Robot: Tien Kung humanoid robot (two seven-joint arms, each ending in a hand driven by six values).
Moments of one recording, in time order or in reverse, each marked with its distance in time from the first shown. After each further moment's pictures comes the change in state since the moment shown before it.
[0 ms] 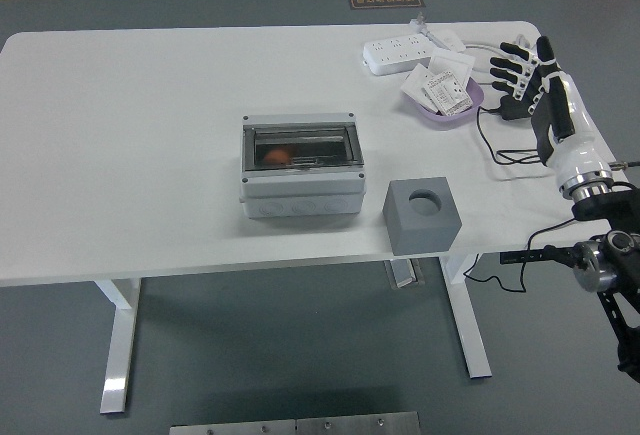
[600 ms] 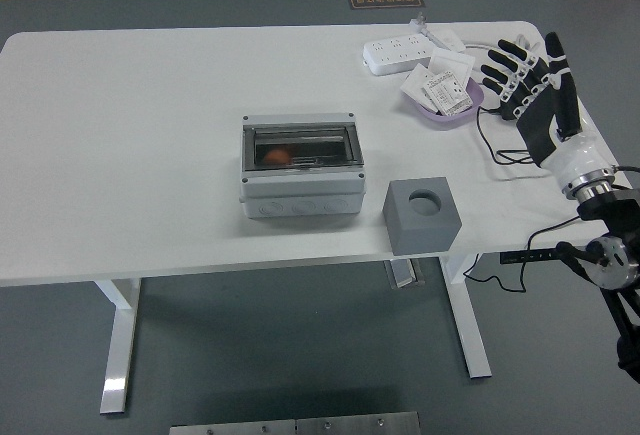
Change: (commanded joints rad) left arm 0.002 -0.009 0.030 0.000 -0.026 0.004 -0.006; right arm -0.004 -0.002 0.042 -0.035 0.409 0.215 0.018
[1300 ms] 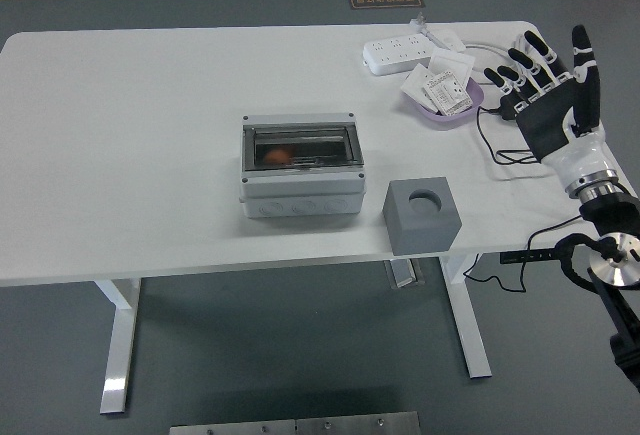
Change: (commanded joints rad) left arm -0.002 -0.001 0.010 0.000 -0.012 -0.003 -0.002; right arm -0.003 0.008 0.014 -0.007 0.275 0.037 0.019
